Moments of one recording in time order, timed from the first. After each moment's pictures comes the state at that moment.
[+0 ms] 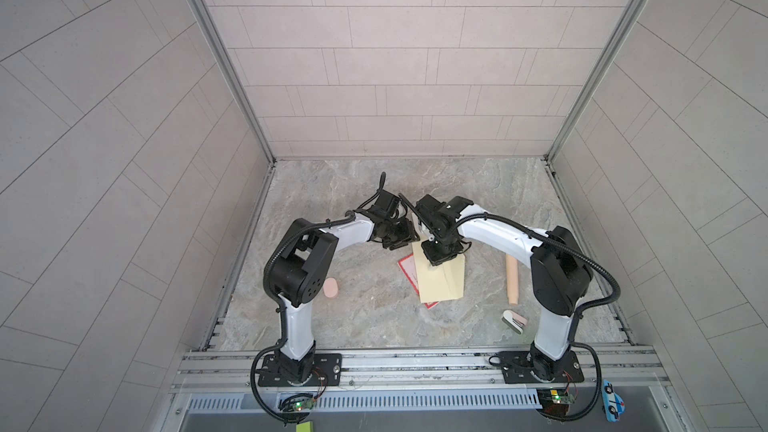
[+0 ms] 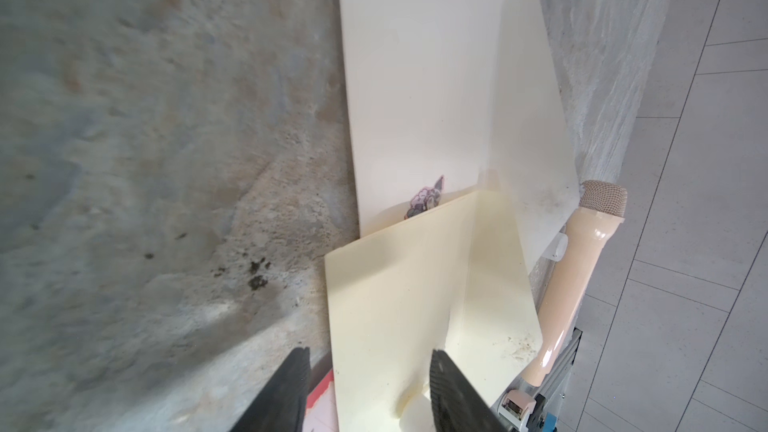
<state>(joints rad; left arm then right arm) -0.54 1.92 1.18 -0.26 0.46 -0.77 0.68 1.87 1.47 -1.10 -0.06 0.29</state>
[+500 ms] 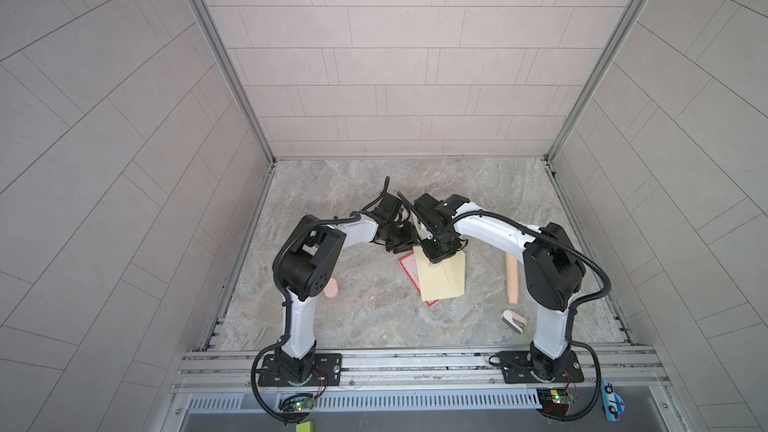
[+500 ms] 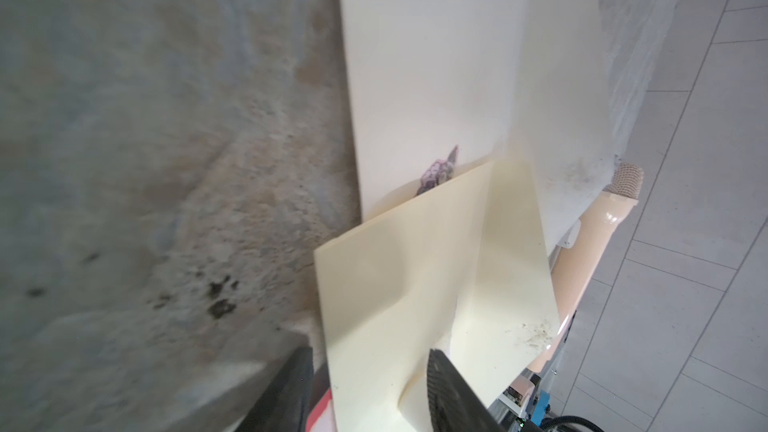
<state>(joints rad) -0.54 1.99 1.19 -0.22 0.54 -0.76 0.66 1.90 1.49 -1.10 -0.06 0.27</state>
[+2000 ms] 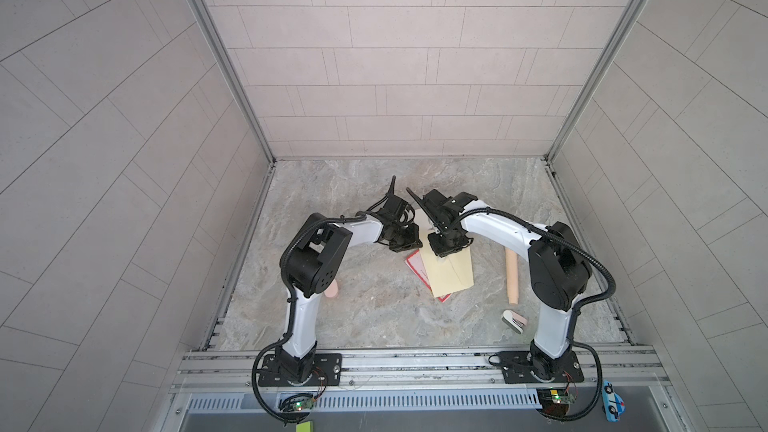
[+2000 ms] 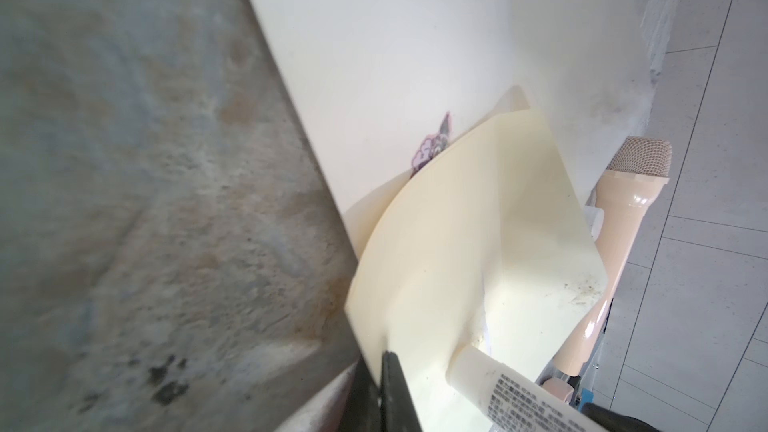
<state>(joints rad) -0.56 2.03 1.22 -0.22 0.50 -0.65 0.60 1.88 1.46 -1.06 0.03 0.32</state>
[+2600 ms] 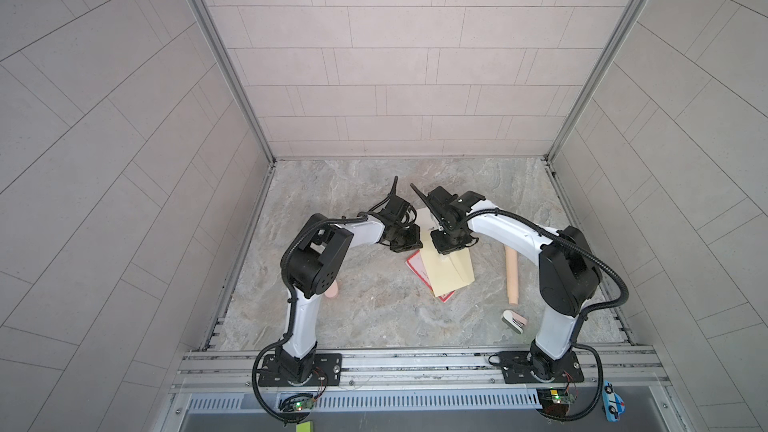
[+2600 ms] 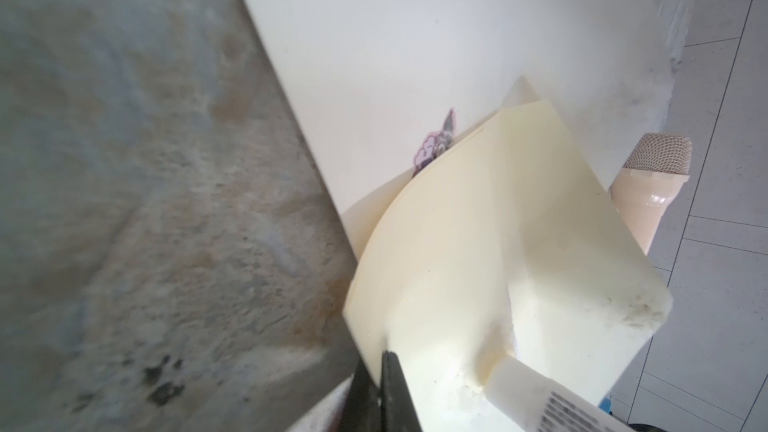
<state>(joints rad) -0.59 2.03 1.23 -0.23 0.47 -0.64 0.59 1.81 1.46 -1.04 0.02 0.31</state>
